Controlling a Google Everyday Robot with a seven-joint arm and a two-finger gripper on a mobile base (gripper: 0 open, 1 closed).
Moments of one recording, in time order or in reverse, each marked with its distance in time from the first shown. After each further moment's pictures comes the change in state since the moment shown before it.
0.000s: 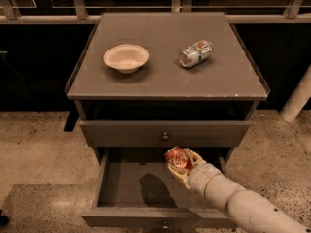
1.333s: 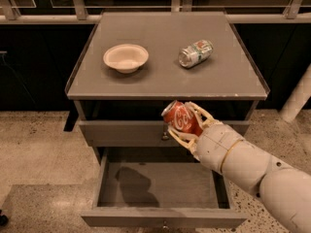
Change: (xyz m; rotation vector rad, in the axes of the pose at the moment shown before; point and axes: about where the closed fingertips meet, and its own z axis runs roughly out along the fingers) arm -0.190 -0.021 -0.085 0.060 -0.188 -0.358
